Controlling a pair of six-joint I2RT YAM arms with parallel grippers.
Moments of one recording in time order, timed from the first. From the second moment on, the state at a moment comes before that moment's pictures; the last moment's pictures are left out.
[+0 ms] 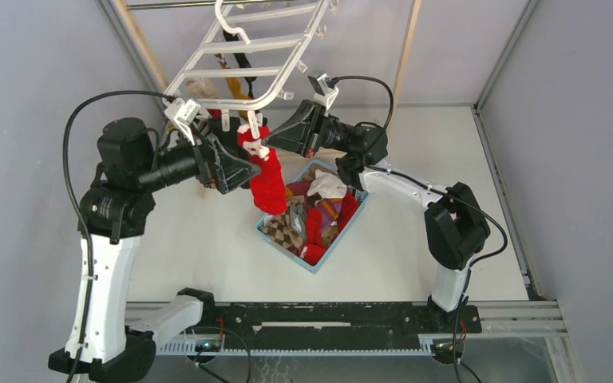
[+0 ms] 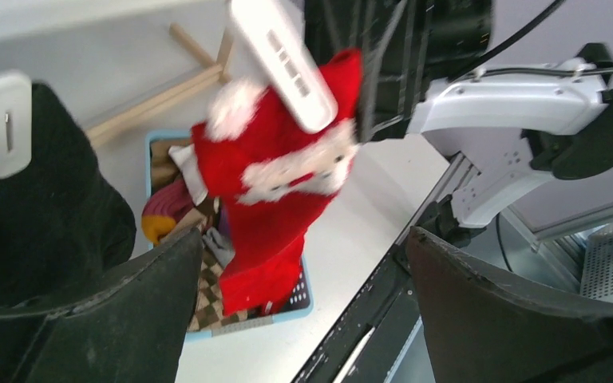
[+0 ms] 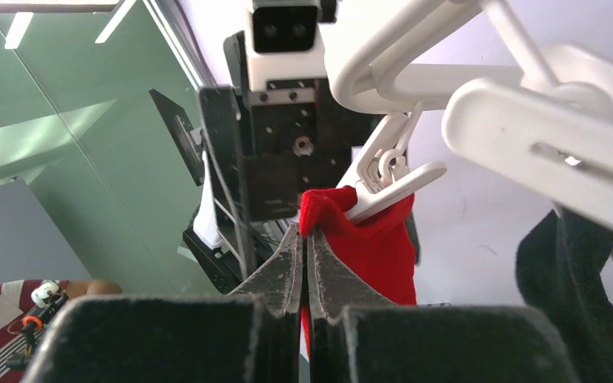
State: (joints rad) left arm -0.21 1.02 1.60 -0.84 0.73 -0.23; right arm 0.70 1.83 1.43 1.32 -0.83 1.36
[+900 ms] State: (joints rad) left arm -0.19 0.93 1.35 -0.76 0.79 -0.22; right arm 0.68 1.78 1.32 1.23 -0.82 1.30
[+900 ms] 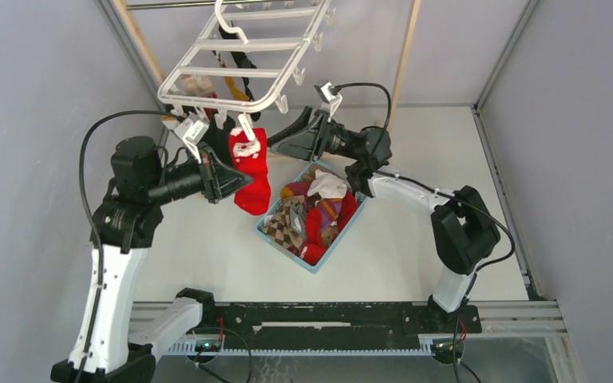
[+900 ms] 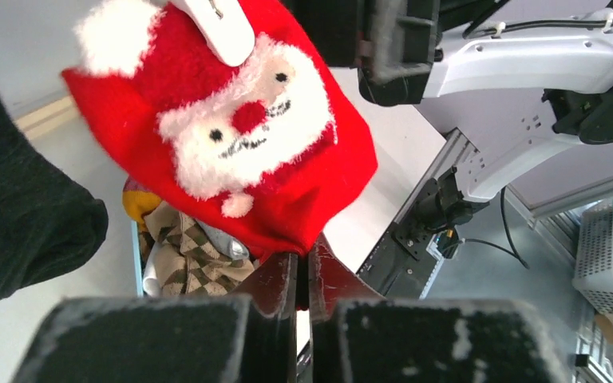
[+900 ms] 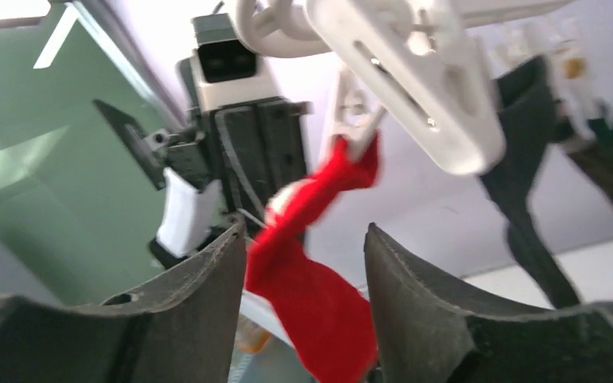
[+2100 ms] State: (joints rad) left arm -0.18 0.86 1.39 -0.89 0.70 -0.17; right arm 0.66 1.55 1.33 0.56 -0.45 0.39
